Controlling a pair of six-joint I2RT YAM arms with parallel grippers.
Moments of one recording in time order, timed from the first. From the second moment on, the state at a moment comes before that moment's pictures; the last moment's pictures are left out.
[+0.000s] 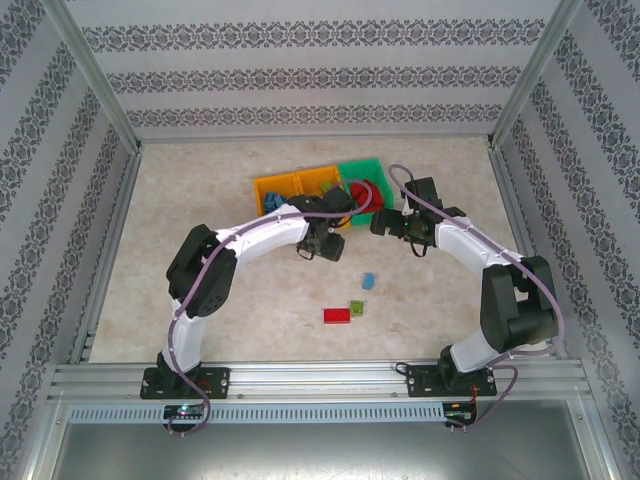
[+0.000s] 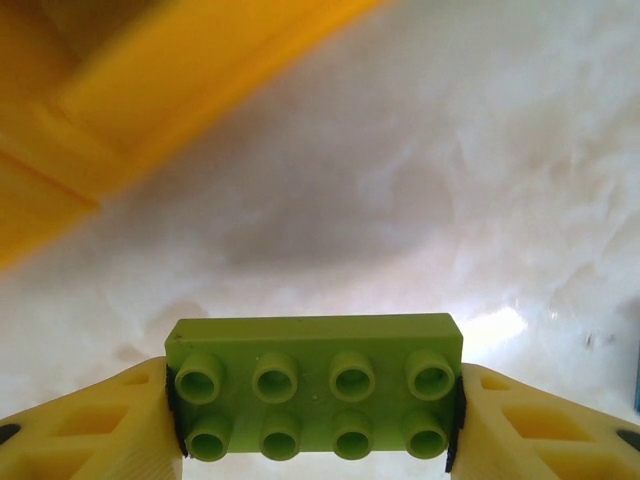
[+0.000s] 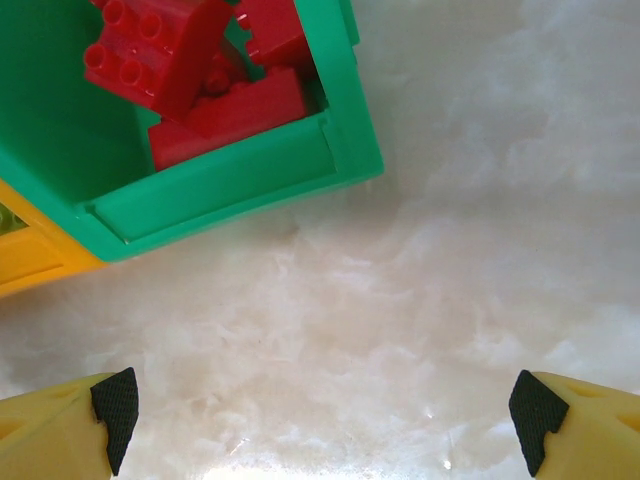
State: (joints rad) left arm -0.73 2.05 1.67 -0.89 -0.09 -0.40; right arm 0.21 1.54 0.96 -0.43 -0.12 0.41
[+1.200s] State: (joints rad) left arm -0.58 2.21 1.98 -0.92 -0.13 -0.23; right arm 0.46 1.31 0.74 -0.53 -0.05 0.58
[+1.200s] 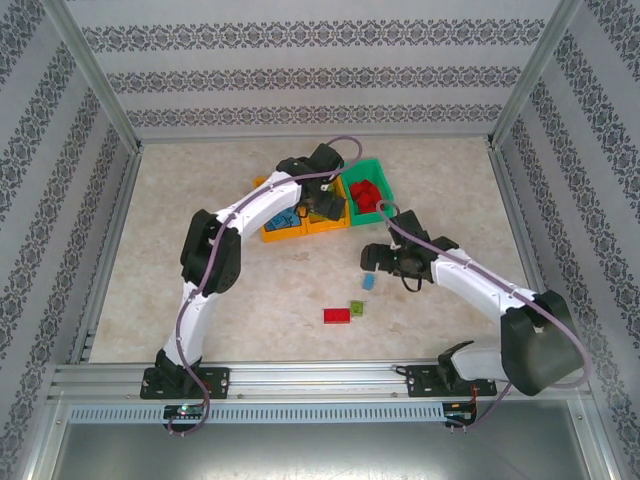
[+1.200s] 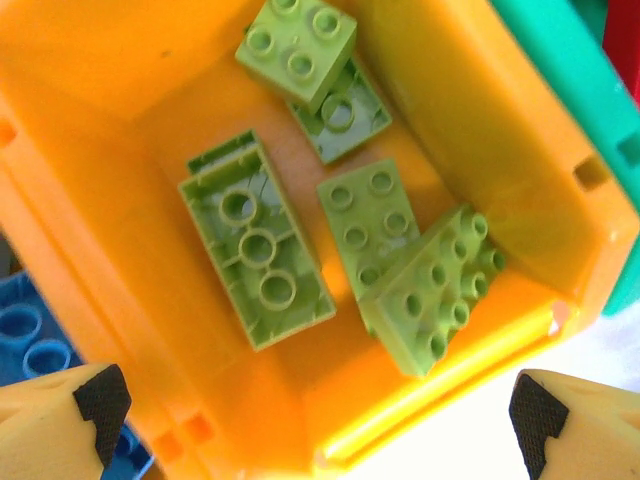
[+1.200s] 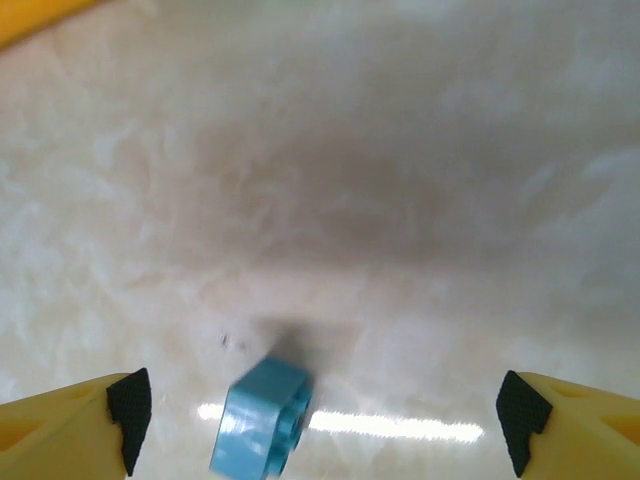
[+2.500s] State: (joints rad) left arm -0.55 1.51 1.07 -0.64 -0.26 -0.32; right arm 0.65 1.53 1.00 -0.55 0.07 0.65
